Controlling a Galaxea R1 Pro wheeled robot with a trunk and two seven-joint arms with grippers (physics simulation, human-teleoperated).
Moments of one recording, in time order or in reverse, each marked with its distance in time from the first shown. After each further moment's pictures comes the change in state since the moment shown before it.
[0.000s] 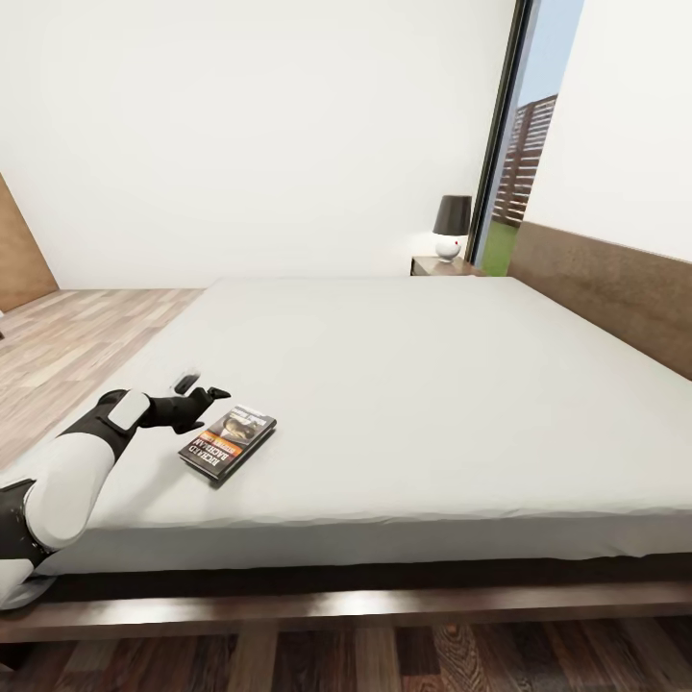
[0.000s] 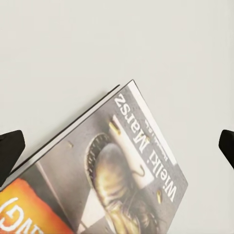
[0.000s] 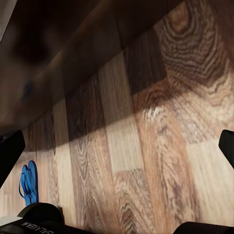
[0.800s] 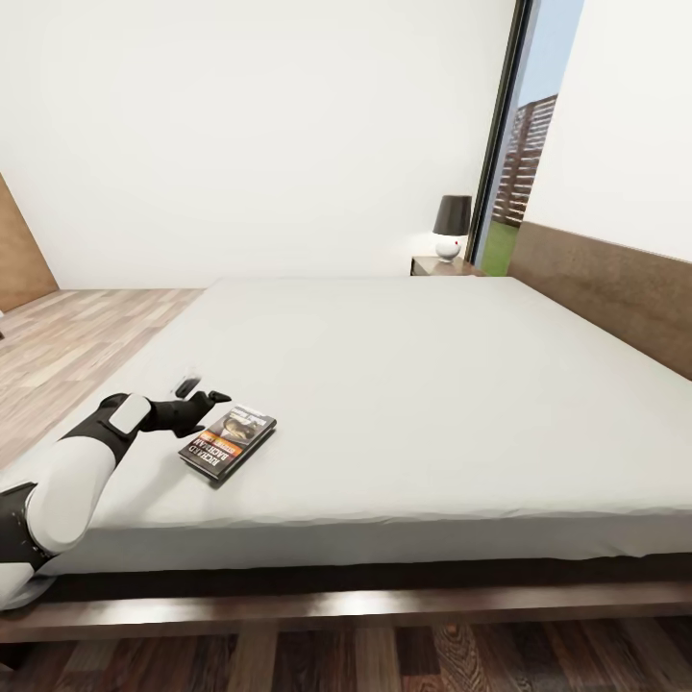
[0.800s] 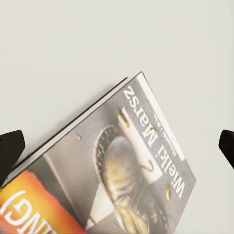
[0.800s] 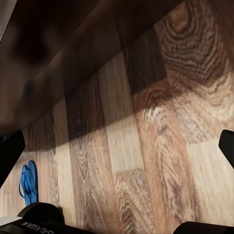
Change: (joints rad) left arm 0.012 -0.001 0.000 0.001 0.000 -0.003 0.000; right arm 0.000 0.000 0.000 0.000 0.000 0.000 0.000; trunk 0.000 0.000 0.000
